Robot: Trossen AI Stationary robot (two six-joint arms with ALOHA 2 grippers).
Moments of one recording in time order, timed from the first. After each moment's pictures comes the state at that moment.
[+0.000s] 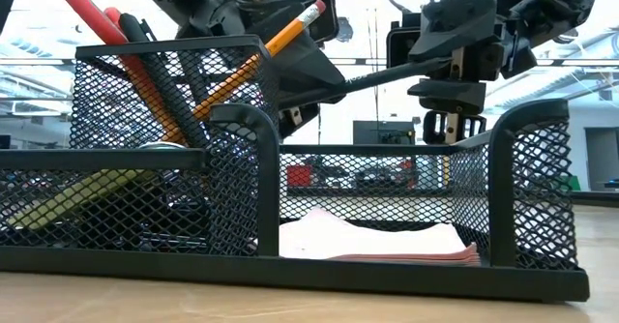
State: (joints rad) left arm -0.10 1.83 1.05 0.15 0.52 -0.35; right arm 0.12 1.54 0.59 0.48 -0.55 1.00
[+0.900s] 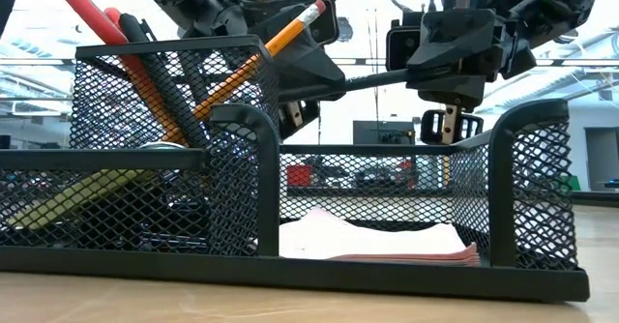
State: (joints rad) left arm -0.08 1.83 1.05 0.16 0.57 -0.37; right arm 0.12 1.54 0.59 0.49 -0.55 0.98
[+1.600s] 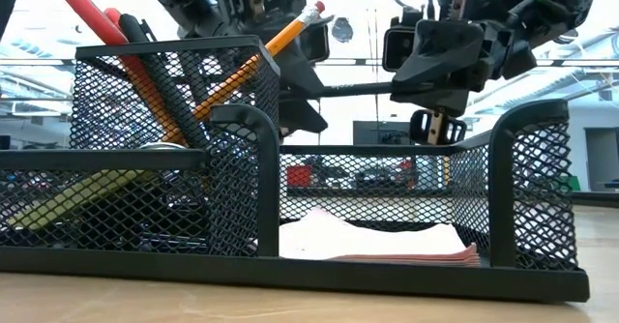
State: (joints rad) left arm -0.02 1.81 1.05 0.02 0.55 -0.33; right arm 0.11 1.54 0.59 0.47 -0.47 0.84
